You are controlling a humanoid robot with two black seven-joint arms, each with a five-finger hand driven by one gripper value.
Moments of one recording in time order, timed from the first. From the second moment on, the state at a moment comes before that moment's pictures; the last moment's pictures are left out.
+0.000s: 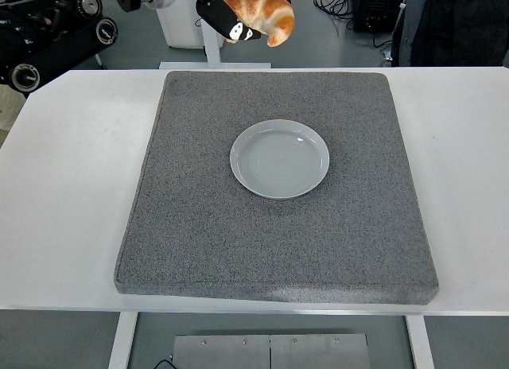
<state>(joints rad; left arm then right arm) -1.58 0.38 -0.07 -0.97 1.21 -0.10 -0.26 -0.08 0.00 -0.01 0.13 -0.10 -0.03 0.25</state>
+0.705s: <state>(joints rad) -1.57 0.20 0.06 -0.90 1.23 -0.09 -0.26 -0.08 0.00 -0.01 0.13 -0.10 -0.03 0.25</state>
